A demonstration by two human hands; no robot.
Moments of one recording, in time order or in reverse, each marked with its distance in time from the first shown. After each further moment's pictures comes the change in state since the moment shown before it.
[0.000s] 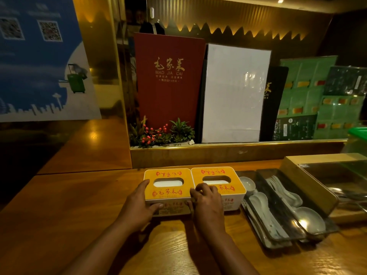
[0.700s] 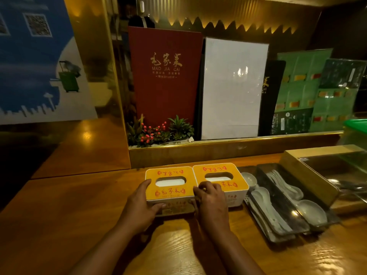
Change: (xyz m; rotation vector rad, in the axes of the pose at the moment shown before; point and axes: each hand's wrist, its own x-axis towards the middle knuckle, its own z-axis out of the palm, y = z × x) left_hand 0.005 -0.009 -0.002 -0.011 0.031 0.043; right_hand 0.001 -0.005 -0.002 -0.014 -0.015 0.030
